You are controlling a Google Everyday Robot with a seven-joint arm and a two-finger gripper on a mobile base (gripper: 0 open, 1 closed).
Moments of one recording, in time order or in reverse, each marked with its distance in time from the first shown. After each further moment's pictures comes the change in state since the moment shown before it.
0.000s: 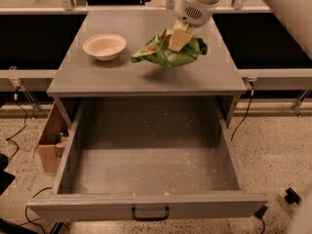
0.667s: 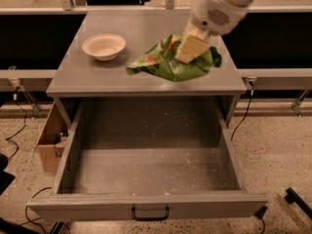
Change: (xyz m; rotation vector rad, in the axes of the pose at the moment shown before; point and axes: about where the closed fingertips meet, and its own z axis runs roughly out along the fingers) arm 0.009 0.084 -0.076 -0.011 -0.076 -0.020
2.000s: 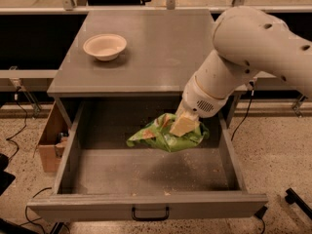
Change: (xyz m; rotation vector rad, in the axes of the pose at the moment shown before) arm 0.073 0.109 0.134 -0.296 0.012 0.064
